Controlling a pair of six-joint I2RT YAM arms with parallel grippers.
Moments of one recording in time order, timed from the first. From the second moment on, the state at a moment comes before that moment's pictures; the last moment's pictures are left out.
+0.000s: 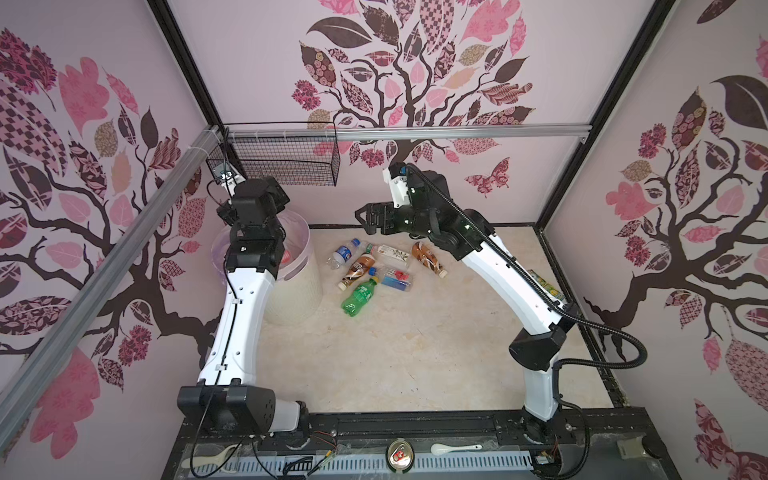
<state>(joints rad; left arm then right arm) 0.00 1.41 1.62 -0.32 -0.54 -0.31 0.78 1.99 2.40 -0.75 -0.06 0.42</state>
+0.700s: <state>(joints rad) -0.17 1.42 1.82 -0.37 -0.43 -0.40 0.74 1.90 2.13 -0.69 -0.07 0.46</state>
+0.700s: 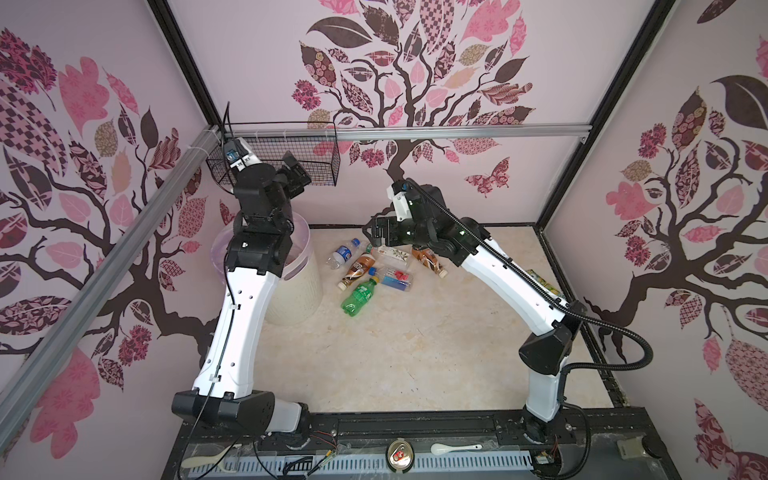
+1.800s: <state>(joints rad) -0.53 1.56 1.49 -0.50 -0.04 -0.65 0.36 1.71 1.41 -0.50 0.07 0.36</state>
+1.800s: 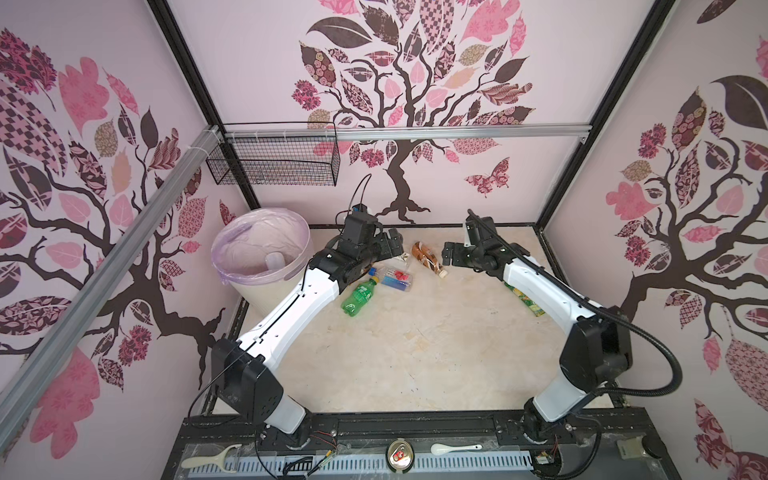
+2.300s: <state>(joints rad) -0.53 1.70 1.43 -0.50 0.06 -0.77 0.27 2.09 1.58 -0.45 -0.04 0.28</state>
